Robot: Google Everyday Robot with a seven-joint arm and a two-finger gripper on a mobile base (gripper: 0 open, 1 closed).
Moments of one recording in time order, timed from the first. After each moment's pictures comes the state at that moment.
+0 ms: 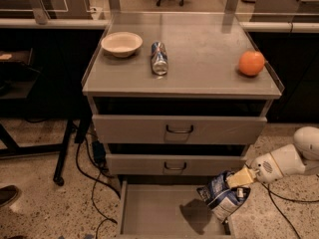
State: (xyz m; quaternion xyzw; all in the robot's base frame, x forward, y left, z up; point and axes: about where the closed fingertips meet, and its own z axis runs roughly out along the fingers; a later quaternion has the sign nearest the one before) arm 0.461 -0.247 0.562 -0.20 0.88 0.43 0.06
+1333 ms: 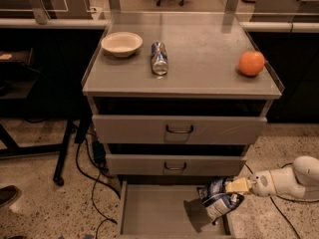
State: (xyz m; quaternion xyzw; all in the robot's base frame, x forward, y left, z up) arm 0.479 -0.266 0.474 -0.06 0.86 0.49 0.09
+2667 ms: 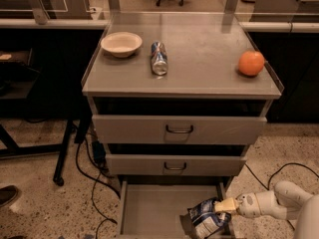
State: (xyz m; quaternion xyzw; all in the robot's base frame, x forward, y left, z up) arm 0.449 -0.239 0.359 0.02 0.83 0.56 0.00
